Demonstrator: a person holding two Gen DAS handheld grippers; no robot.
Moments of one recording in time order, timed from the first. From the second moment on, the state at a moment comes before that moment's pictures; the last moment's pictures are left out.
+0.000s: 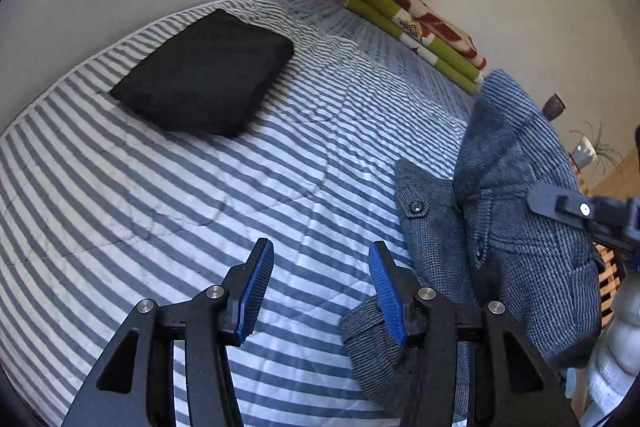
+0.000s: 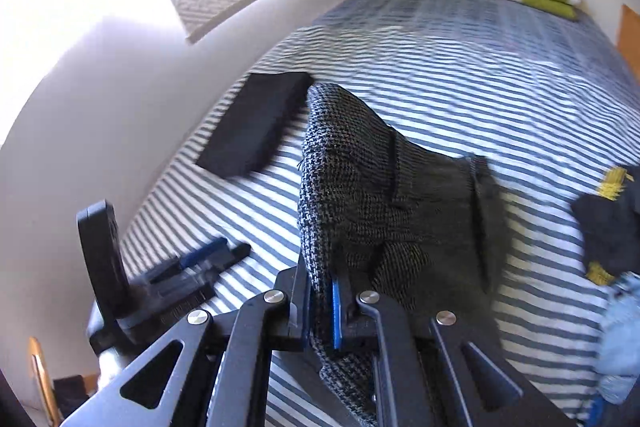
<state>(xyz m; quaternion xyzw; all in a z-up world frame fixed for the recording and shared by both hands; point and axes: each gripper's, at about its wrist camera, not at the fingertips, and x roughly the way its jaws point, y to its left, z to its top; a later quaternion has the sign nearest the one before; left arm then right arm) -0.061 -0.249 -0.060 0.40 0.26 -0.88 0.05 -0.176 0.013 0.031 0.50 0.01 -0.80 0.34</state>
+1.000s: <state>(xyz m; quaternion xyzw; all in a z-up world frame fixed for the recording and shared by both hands) -0.047 -0.268 -0.096 0.45 0.27 -0.85 0.05 -0.097 0.128 -0.075 0.57 0.01 -0.77 0.29</state>
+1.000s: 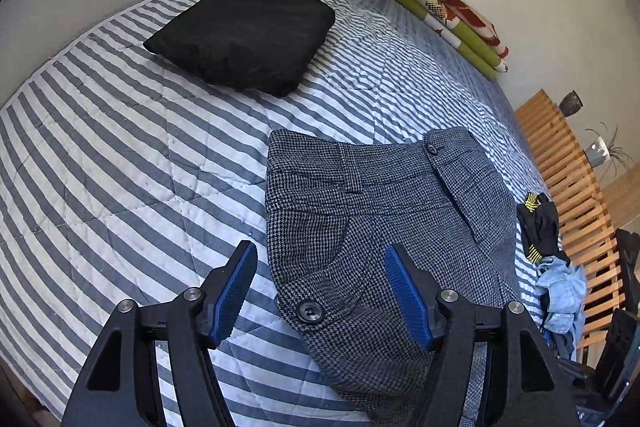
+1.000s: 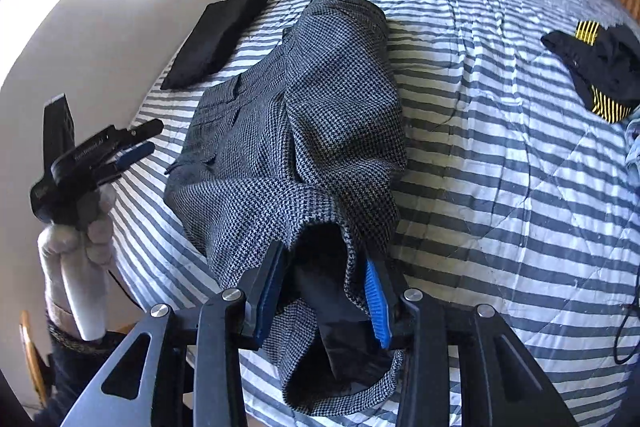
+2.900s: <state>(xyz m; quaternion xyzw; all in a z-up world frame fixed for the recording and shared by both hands) 0.003 -0.394 -0.149 0.42 0.36 -0.81 0.21 -0.319 -0.026 -0.133 0.62 -0.10 -0.68 0.37</state>
